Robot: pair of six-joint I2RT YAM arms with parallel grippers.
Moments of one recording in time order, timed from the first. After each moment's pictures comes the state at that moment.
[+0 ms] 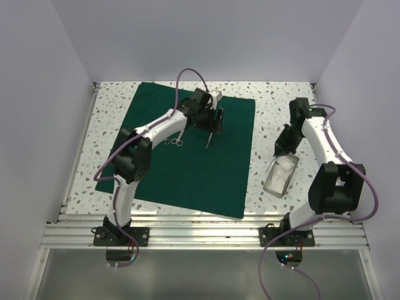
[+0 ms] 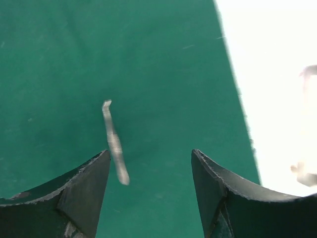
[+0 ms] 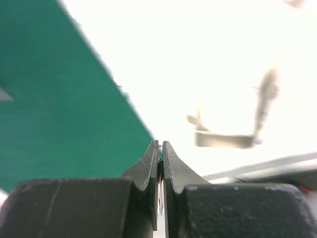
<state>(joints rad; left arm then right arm) -0.60 2.11 1.76 -0.43 0.22 -0.29 0.01 1.61 1.34 -1.09 -0.07 0.65</state>
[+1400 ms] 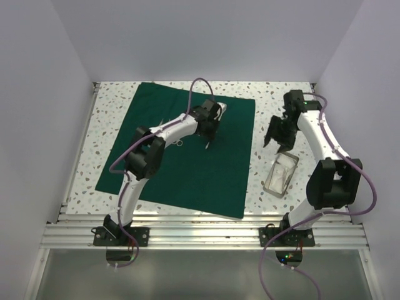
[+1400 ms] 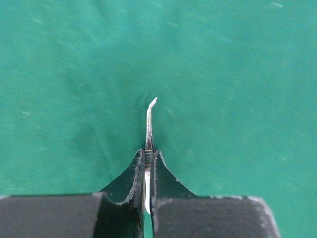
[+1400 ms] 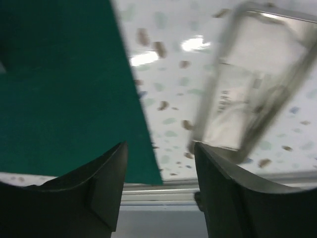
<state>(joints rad) -0.65 2.31 1.86 -0.54 -0.02 -0.22 0.00 1.64 1.43 -1.16 -0.03 0.40</state>
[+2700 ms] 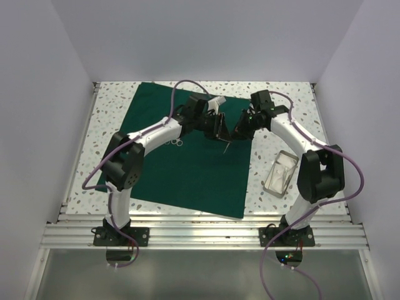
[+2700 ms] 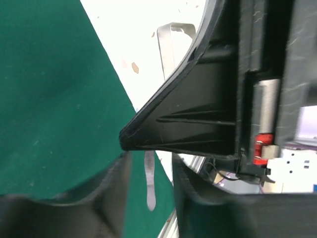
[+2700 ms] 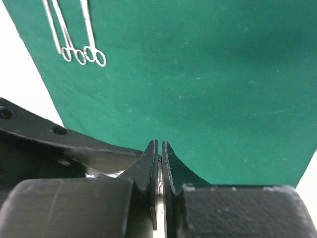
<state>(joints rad) -0.61 2.00 1.54 -0.19 0.68 -0.57 0.28 1.72 1.37 -0.66 -0.36 0.76</state>
